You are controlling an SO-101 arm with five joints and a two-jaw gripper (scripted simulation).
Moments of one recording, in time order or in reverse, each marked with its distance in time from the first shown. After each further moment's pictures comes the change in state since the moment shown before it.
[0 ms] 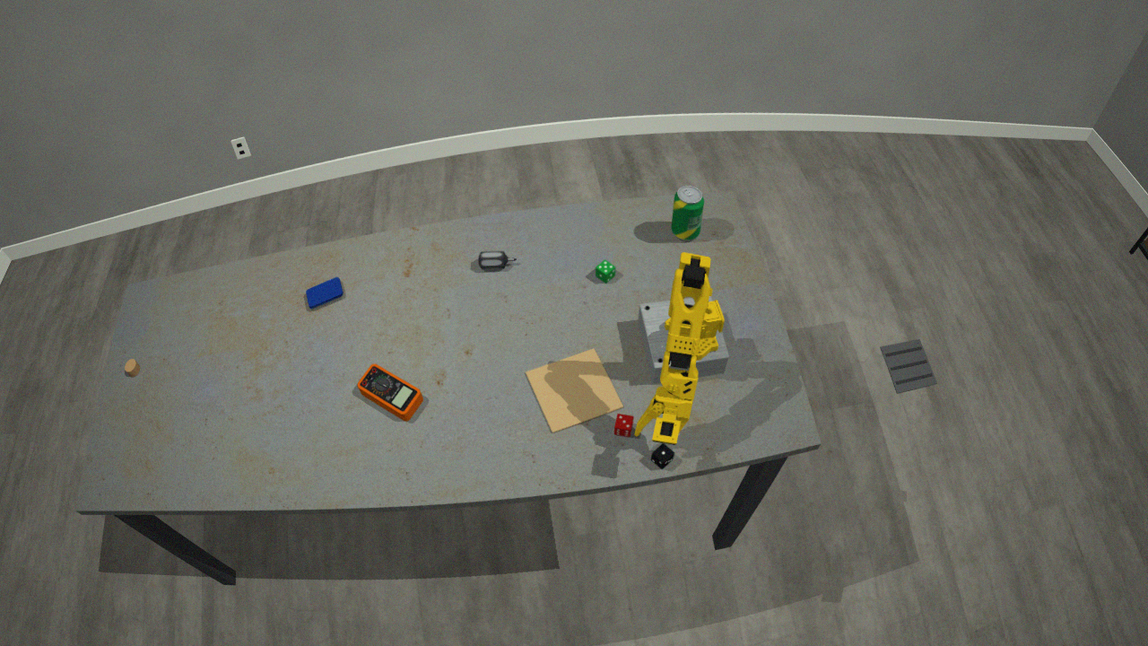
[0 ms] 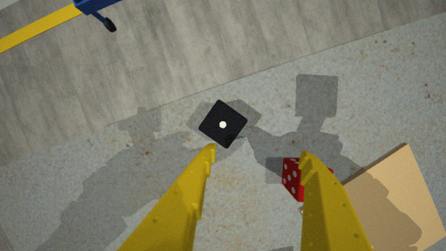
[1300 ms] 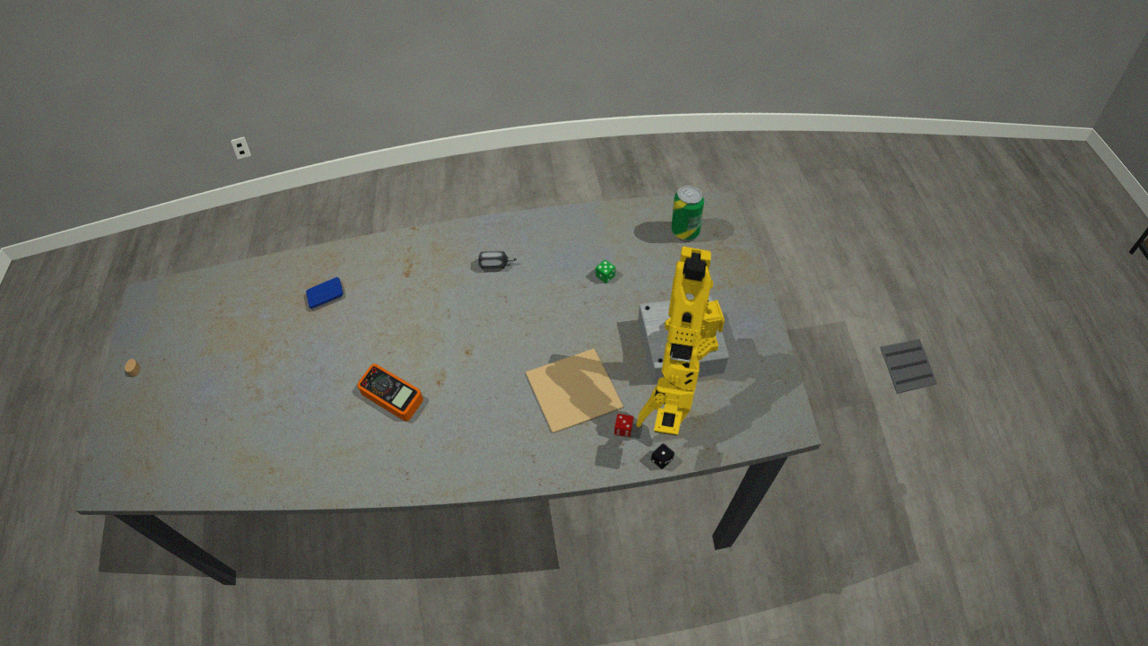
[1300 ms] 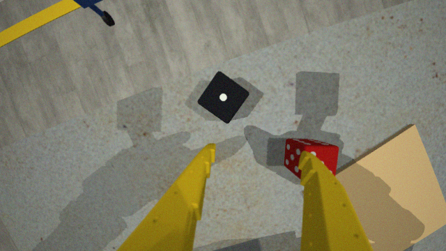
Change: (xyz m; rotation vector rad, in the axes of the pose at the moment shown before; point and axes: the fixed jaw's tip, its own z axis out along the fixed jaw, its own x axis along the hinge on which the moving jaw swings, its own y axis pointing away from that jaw) arm 0.019 -0.001 -0.008 0.000 0.016 0.000
